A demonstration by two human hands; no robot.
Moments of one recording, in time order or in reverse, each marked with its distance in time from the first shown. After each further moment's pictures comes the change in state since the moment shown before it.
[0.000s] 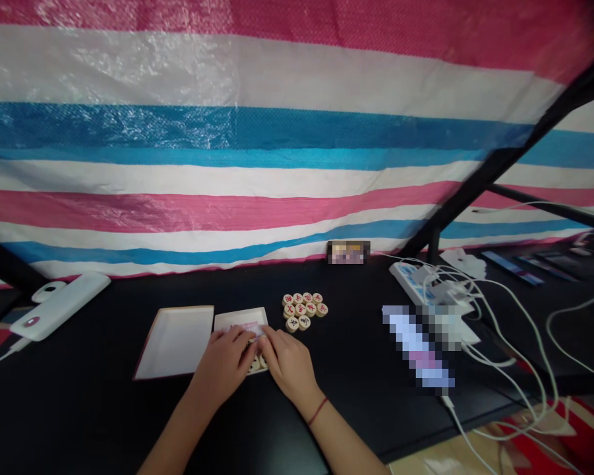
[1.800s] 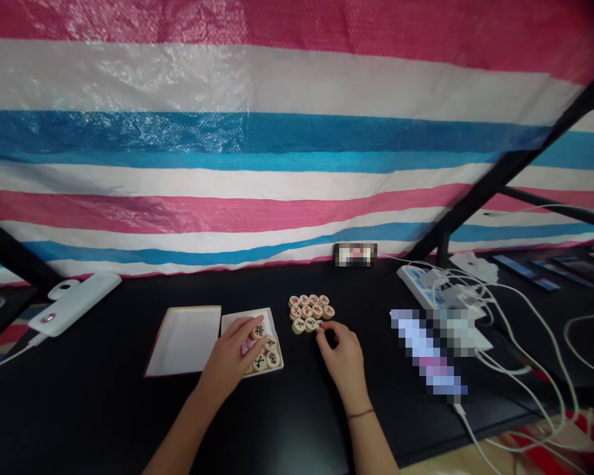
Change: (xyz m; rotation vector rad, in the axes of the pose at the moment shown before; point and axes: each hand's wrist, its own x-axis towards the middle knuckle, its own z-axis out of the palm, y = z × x) left_hand 0.001 -0.009 0.000 -0.368 0.210 -0.071; right_hand -0.018 0.075 -0.021 0.053 0.426 0.330
